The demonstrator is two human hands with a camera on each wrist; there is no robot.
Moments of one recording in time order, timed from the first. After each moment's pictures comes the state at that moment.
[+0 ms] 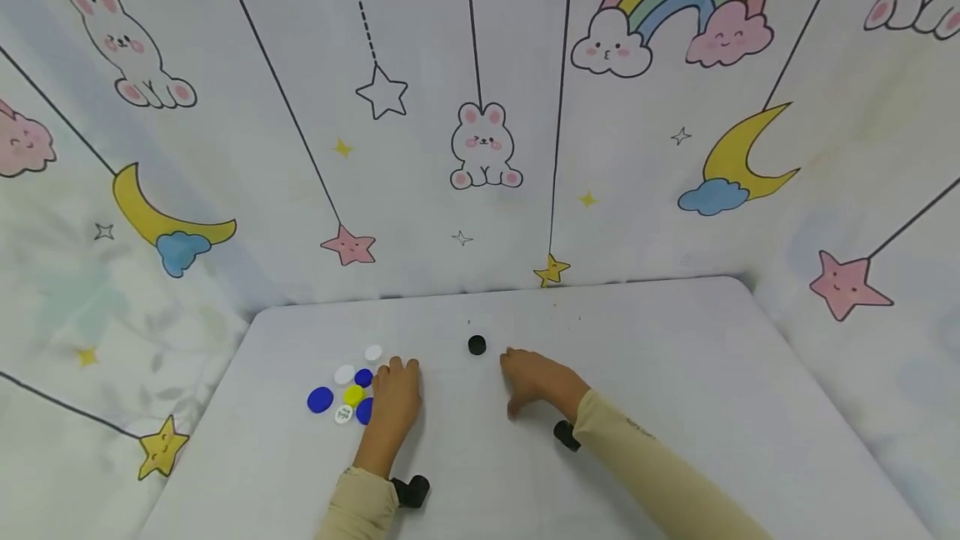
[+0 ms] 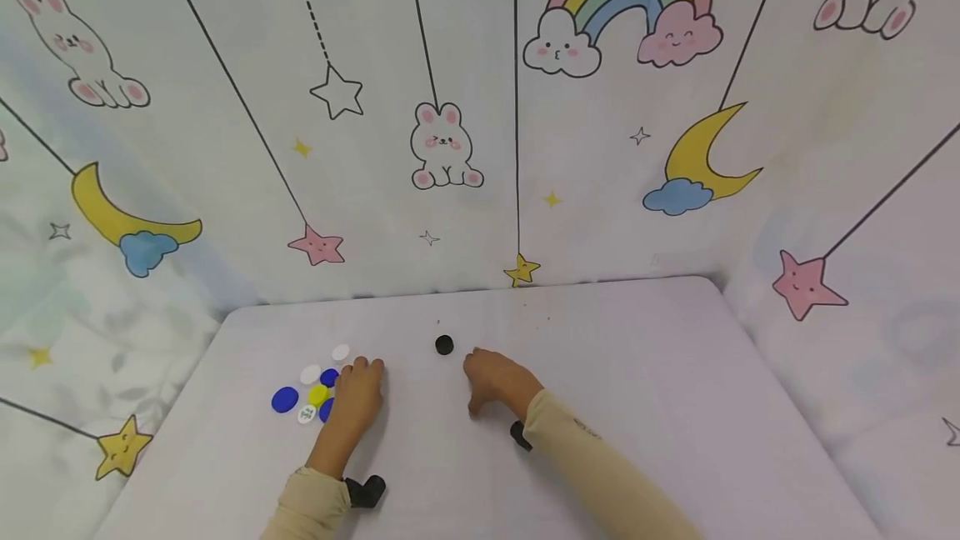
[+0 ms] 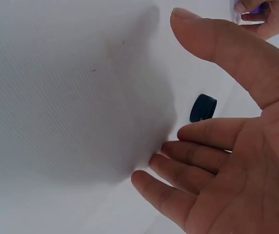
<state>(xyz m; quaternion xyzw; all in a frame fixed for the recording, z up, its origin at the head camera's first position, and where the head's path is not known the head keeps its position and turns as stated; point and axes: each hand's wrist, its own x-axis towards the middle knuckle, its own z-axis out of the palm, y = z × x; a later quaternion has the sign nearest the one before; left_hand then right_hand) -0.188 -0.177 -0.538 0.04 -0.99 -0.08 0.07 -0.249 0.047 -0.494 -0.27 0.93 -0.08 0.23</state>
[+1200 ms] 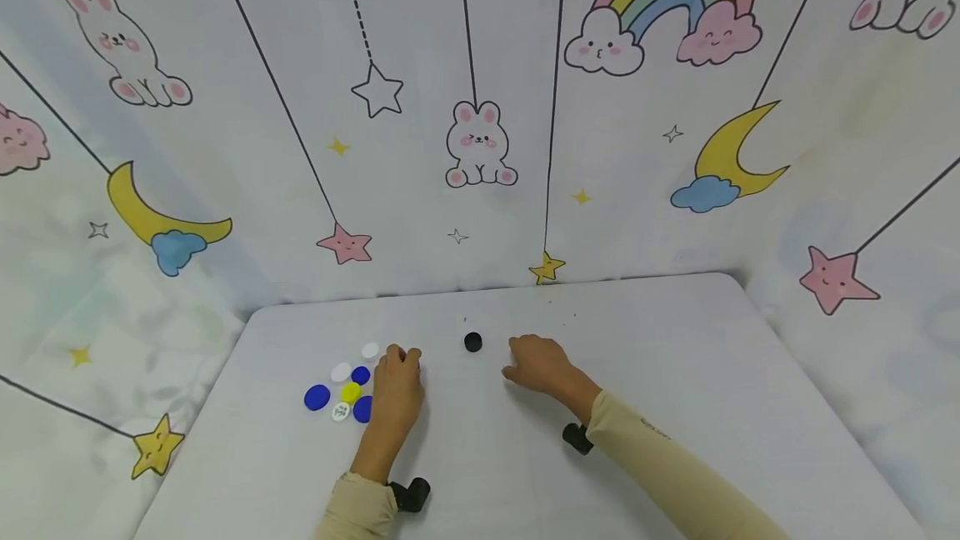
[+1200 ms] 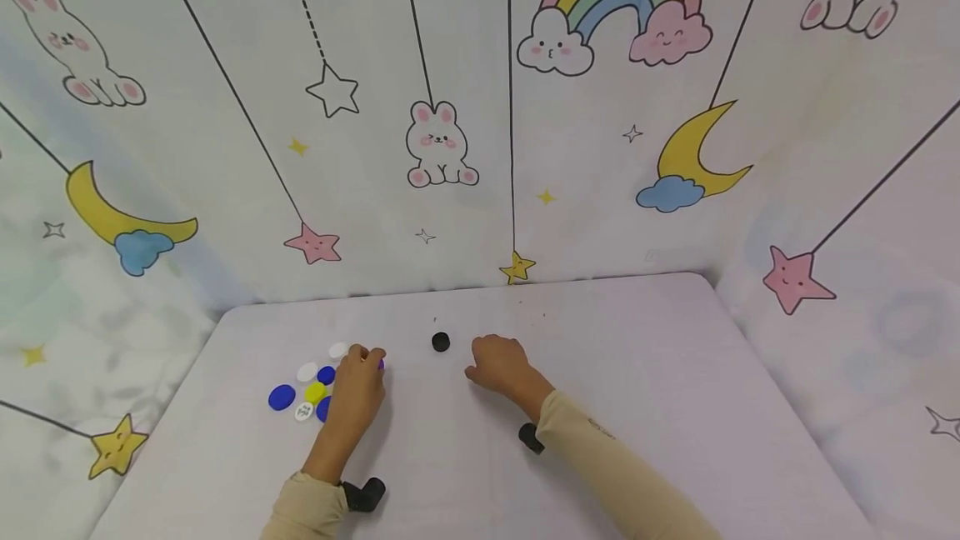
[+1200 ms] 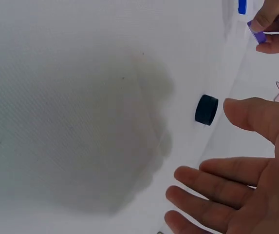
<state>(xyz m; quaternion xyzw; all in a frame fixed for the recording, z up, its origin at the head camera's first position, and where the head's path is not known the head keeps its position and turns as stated) -0.181 -0.167 -0.526 0.01 -0.97 -0.15 0.21 -0.249 0.064 -0.491 -0.24 0.96 -0.11 0.11</state>
